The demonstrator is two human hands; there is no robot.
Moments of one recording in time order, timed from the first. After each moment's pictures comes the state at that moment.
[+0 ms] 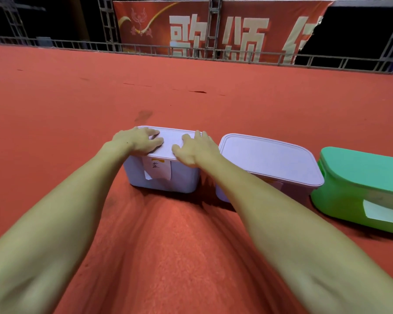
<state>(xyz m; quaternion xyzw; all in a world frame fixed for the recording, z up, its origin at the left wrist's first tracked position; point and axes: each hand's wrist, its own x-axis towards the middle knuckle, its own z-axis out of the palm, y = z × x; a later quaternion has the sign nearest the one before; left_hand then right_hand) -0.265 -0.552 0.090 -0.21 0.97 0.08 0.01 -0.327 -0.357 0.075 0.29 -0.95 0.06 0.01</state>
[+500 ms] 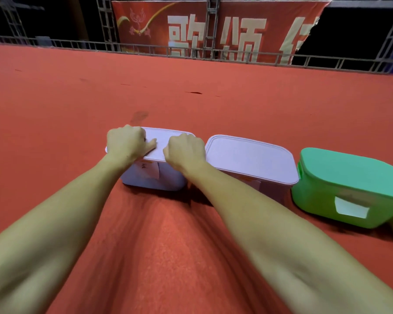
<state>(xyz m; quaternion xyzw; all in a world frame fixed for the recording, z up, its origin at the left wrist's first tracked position) -0.241 -0.499 0.091 -0.25 0.95 -0.05 -0.19 -0.284 -0.331 0.094 0.34 -0.92 0.04 0.18</state>
